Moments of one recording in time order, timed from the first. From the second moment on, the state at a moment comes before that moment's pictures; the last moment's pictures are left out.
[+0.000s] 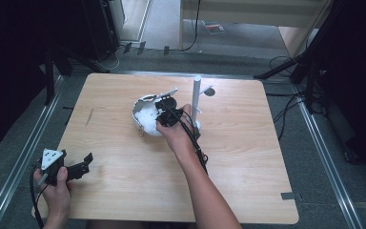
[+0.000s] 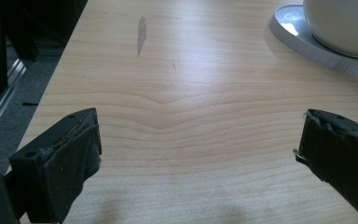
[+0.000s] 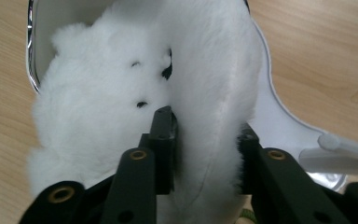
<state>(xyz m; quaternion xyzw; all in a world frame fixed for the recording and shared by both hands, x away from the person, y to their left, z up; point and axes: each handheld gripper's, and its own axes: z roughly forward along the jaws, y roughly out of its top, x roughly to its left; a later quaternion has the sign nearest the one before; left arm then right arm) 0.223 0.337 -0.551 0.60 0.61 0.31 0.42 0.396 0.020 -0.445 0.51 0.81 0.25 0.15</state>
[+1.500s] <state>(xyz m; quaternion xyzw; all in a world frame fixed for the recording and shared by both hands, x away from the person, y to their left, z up) 0.223 0.337 -0.551 0.61 0.61 0.31 0.41 0.337 -0.040 -0.411 0.47 0.79 0.35 0.20</state>
